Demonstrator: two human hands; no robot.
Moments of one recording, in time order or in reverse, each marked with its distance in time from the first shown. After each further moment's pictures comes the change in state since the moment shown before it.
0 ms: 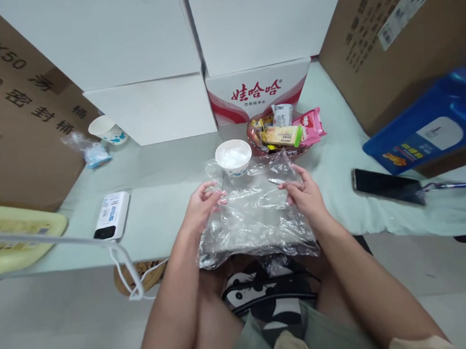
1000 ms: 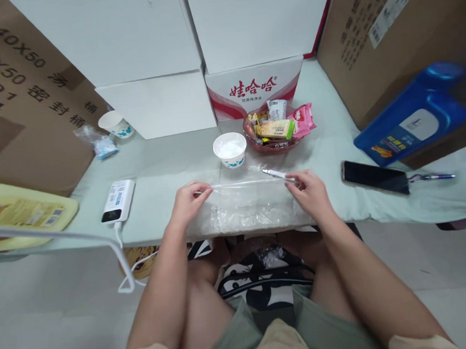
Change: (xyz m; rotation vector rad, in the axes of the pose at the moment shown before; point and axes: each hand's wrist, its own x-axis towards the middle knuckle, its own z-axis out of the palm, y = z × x) left_hand -0.019 -0.006 -0.029 0.618 0.032 0.525; right_hand -0.024 -0.004 -0.043 -0.639 0.054 -0.385
